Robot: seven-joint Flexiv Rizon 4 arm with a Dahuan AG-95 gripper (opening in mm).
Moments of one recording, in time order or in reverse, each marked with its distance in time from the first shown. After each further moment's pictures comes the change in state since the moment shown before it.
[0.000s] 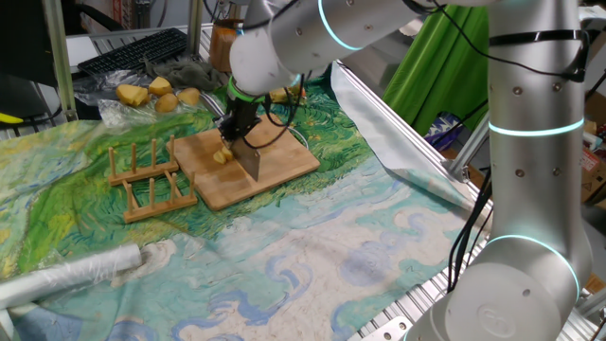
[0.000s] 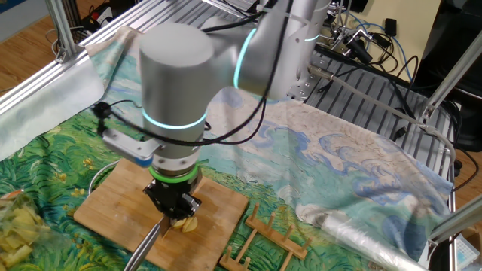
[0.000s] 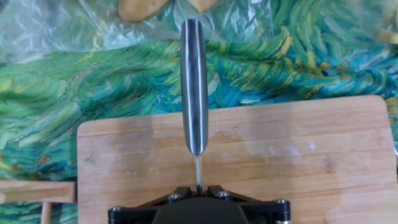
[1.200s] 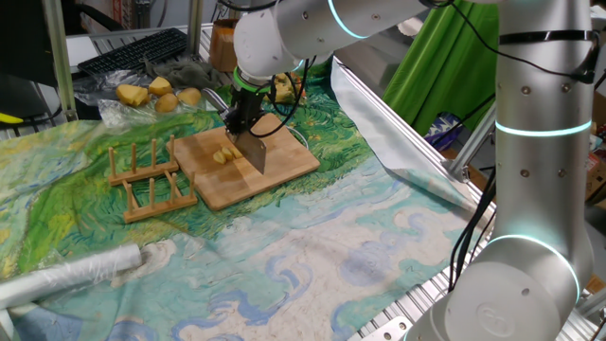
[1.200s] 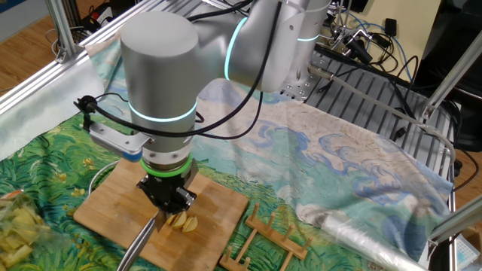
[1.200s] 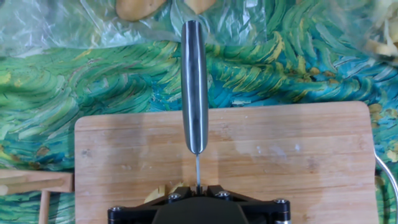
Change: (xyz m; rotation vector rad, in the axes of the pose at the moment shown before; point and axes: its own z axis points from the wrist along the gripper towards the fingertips) arm 0.001 -0.010 -0.017 0.007 -0.004 -0.021
